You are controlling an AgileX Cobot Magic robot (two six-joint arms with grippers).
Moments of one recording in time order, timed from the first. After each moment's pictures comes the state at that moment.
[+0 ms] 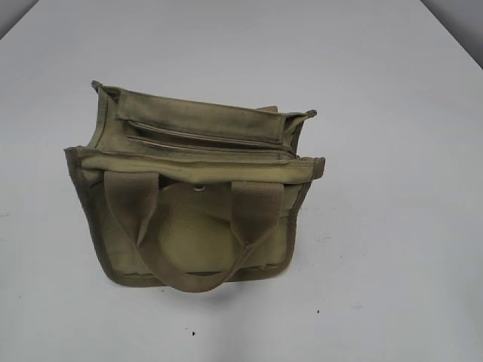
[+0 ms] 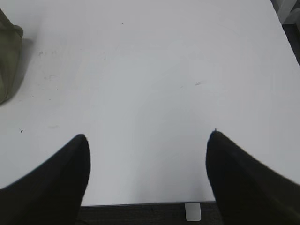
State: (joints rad) left arm -0.06 -0.01 -0.52 -0.01 1.06 0.05; right arm -0.07 0.10 -0.48 0.07 1.09 -0.18
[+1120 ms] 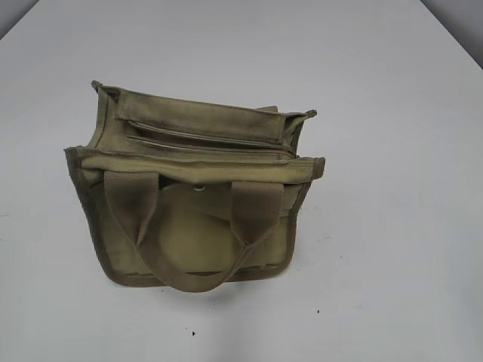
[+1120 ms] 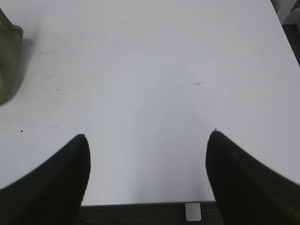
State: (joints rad) left arm -0.06 -0.01 -0.52 -0.01 1.06 0.05; right arm -0.07 0.10 -0.48 0.07 1.09 -0.18
